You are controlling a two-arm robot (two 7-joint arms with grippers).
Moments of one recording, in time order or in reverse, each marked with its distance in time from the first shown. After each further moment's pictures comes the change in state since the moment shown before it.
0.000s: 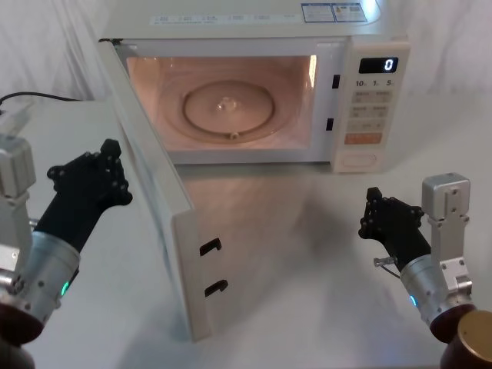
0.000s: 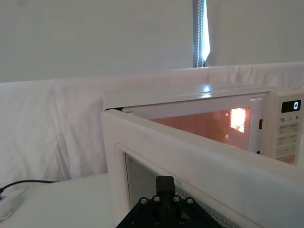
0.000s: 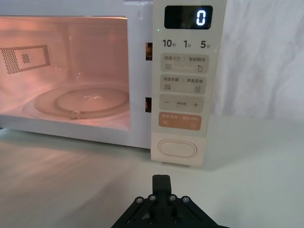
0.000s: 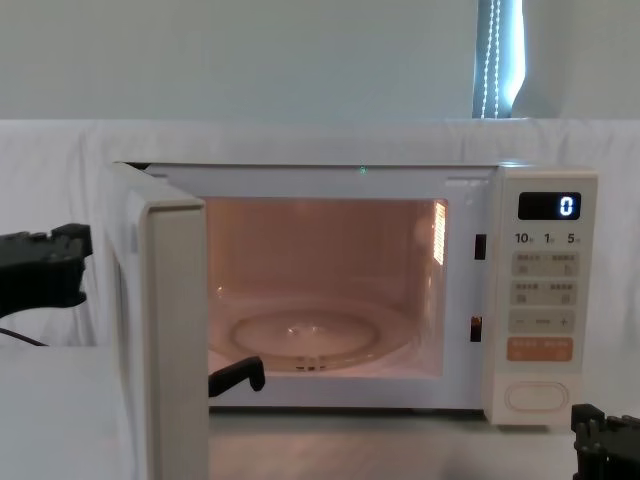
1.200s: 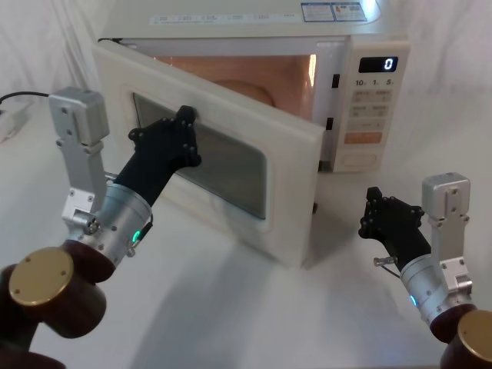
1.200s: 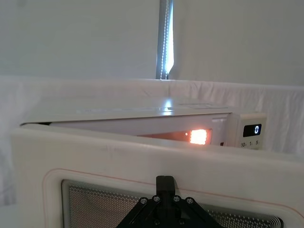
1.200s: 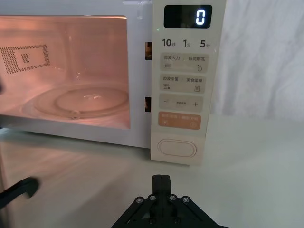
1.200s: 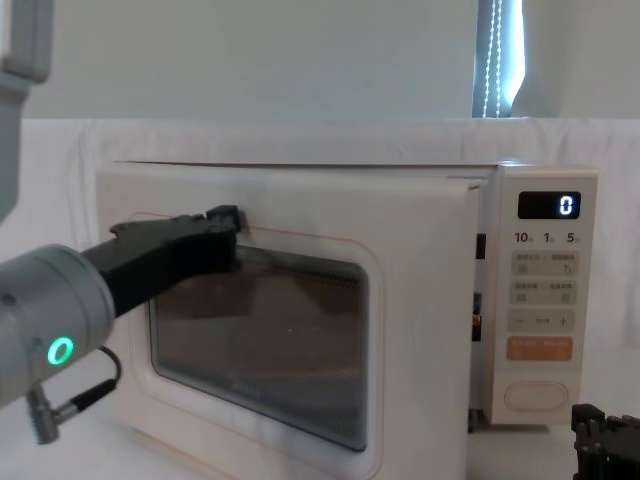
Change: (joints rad) left arm -0.266 -0.058 0.146 0.267 -0.095 -0.045 -0.078; right arm 0.000 0.000 0.000 0.000 0.000 0.000 0.000
